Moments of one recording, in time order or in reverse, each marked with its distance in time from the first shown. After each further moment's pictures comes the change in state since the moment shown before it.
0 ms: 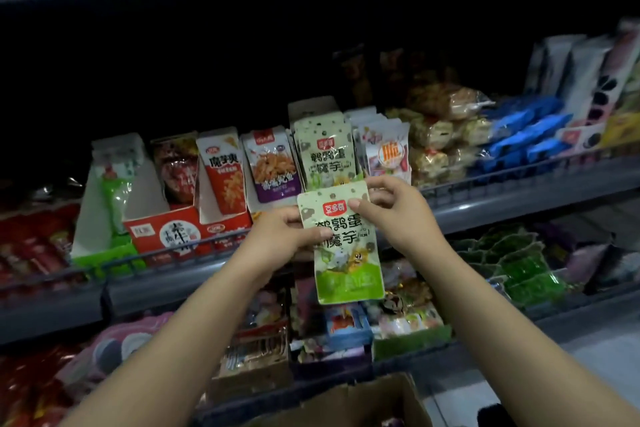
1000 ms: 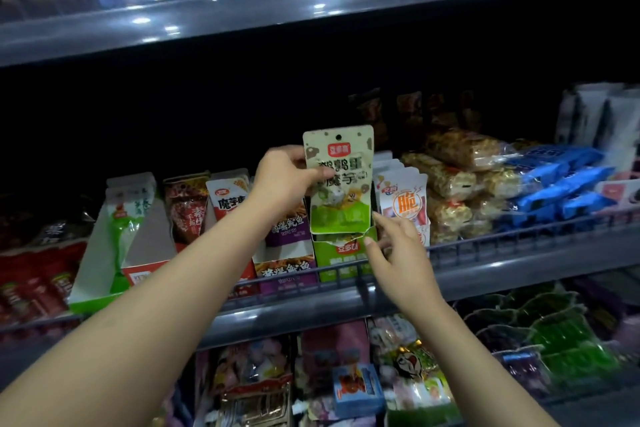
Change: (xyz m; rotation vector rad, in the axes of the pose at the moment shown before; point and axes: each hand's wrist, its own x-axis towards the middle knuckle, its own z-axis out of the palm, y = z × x) left_hand 0.080 0.098 -0.012 0.223 0.330 0.328; right_hand 0.041 0.028 0.011 -0.331 0.037 -0.183
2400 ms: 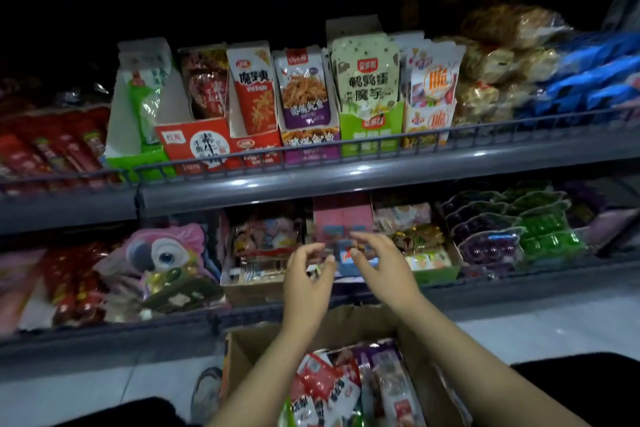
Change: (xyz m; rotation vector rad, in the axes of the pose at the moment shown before) left_hand -0.245 -0.209 0.047 -0.036 0.129 -0.248; right_hand -0.157 0.060 0.081 -0.027 -0.282 0.141
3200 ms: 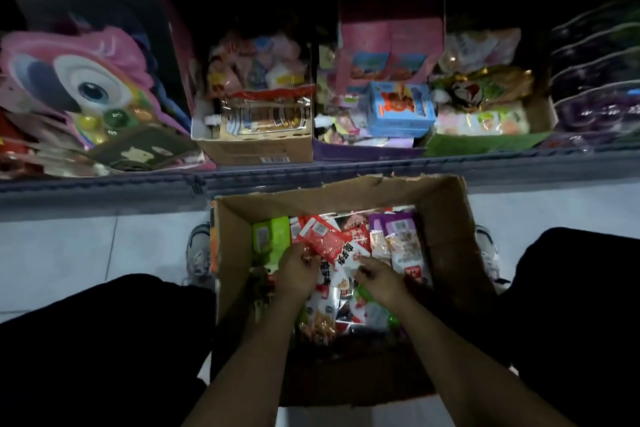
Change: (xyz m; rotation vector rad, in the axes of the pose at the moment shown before) left_hand -0.088 -0.248 0.011 0.389 -0.345 -0.717; right_hand -0.136 0.183 0.177 0.056 -0.613 0.855
